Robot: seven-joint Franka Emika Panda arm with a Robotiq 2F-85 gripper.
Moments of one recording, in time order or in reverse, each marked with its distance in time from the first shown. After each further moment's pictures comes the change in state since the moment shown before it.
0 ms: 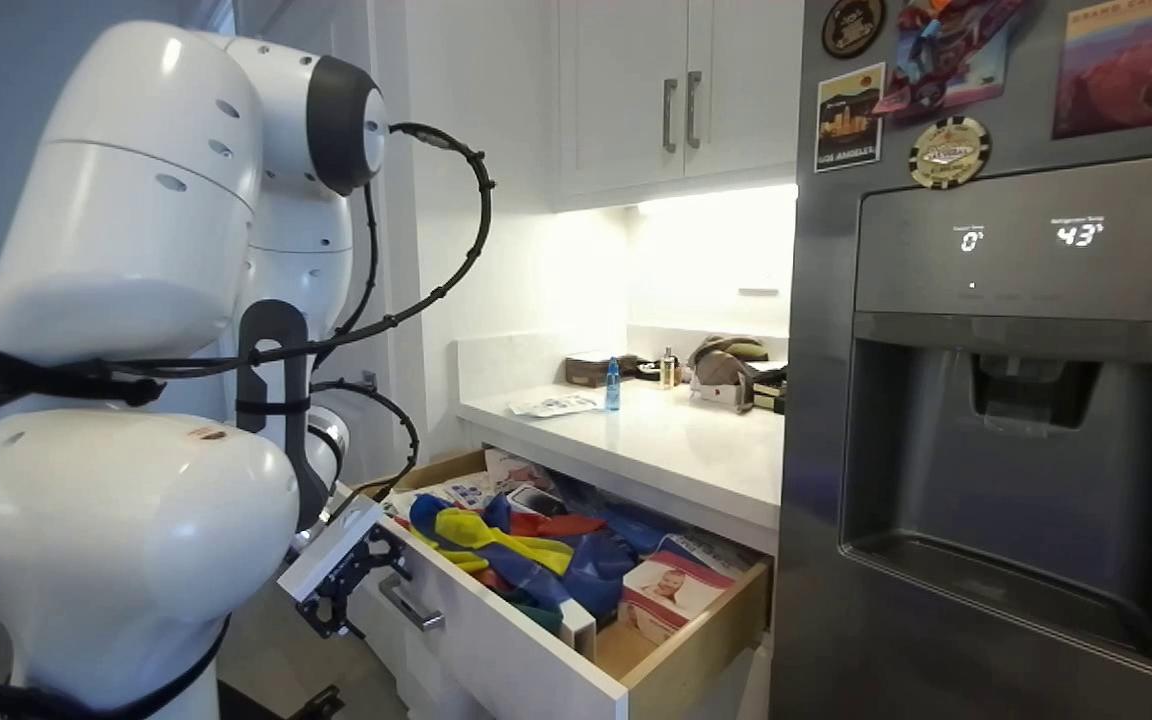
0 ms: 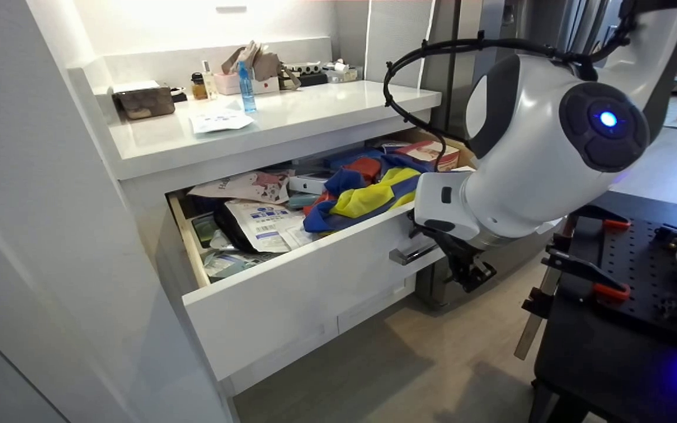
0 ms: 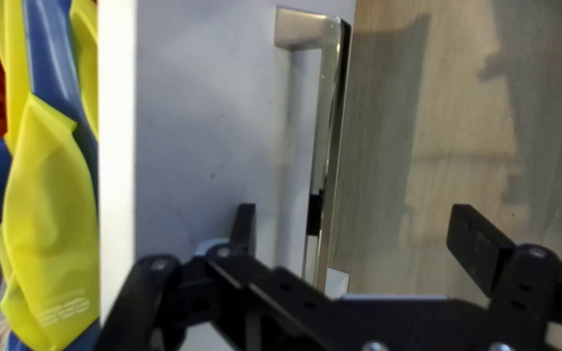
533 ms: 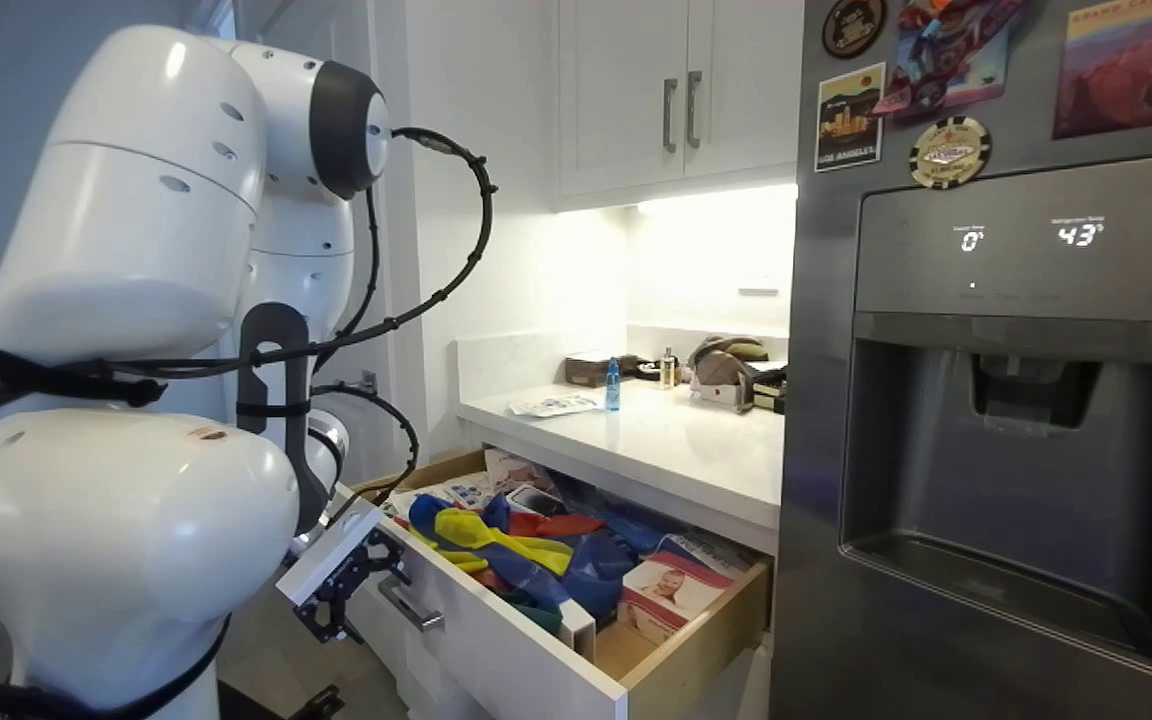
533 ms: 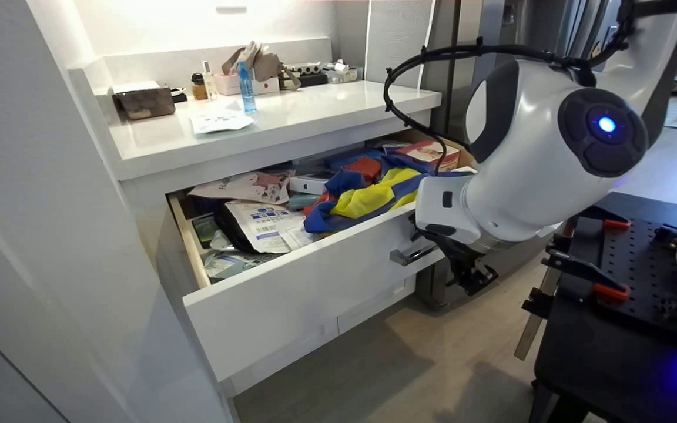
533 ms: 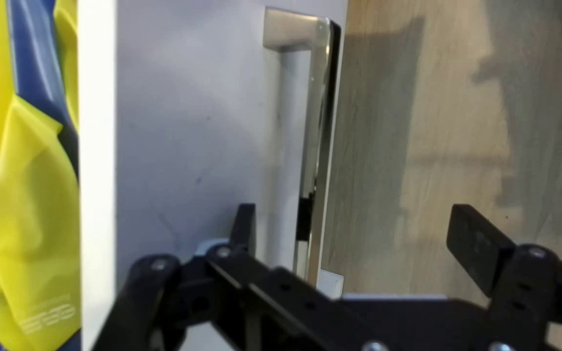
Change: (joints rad) arm 0.000 0.013 0.000 0.002 0.000 0.000 0.000
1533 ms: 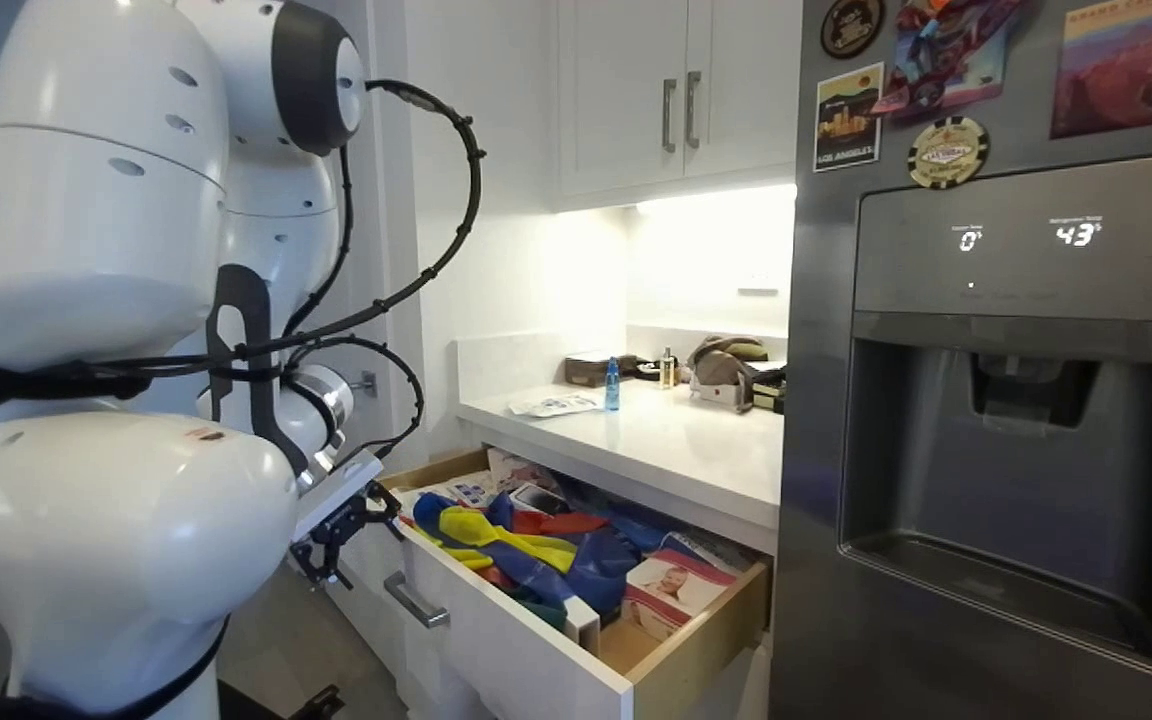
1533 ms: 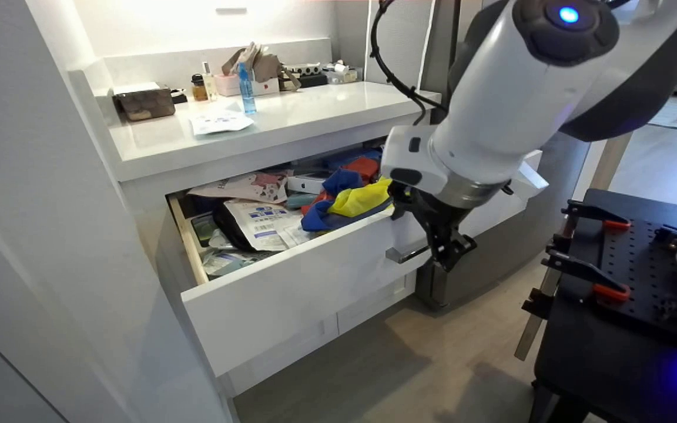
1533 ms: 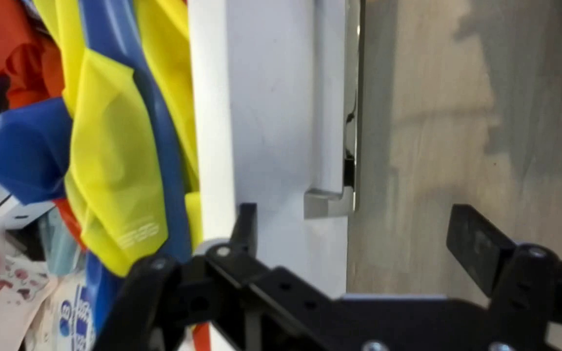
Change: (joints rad) arm -0.013 -0.151 0.019 0.023 0.313 0.101 -0.248
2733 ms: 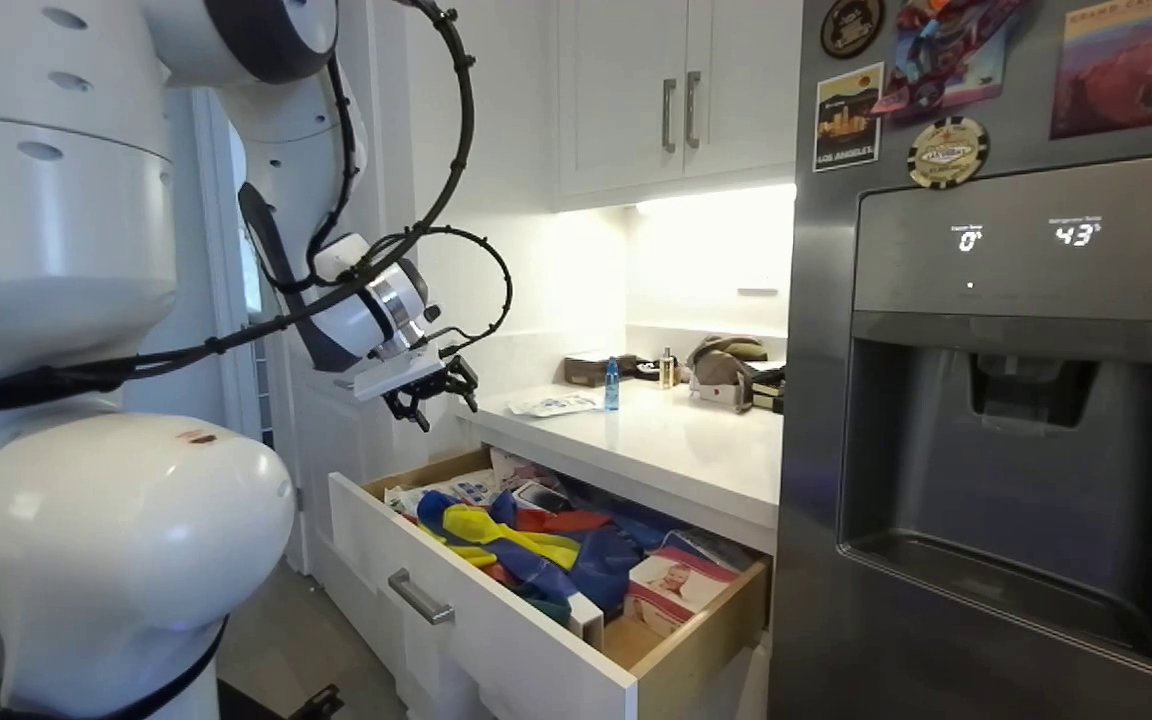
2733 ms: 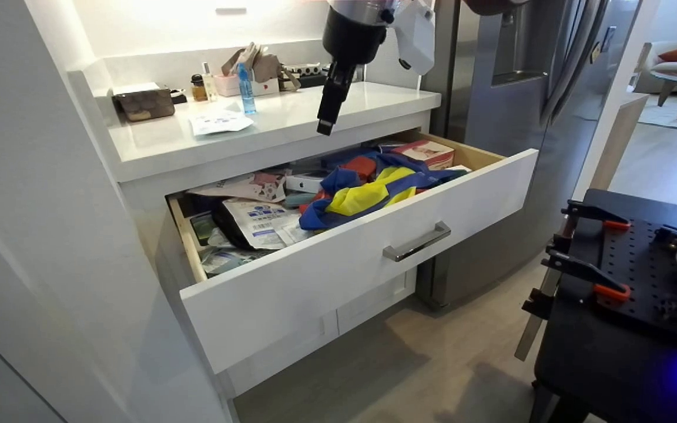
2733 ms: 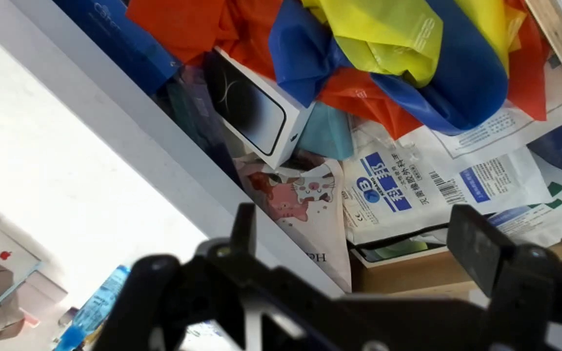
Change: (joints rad) arm -0.050 -0.183 -0.162 0.233 0.453 0.104 -0.010
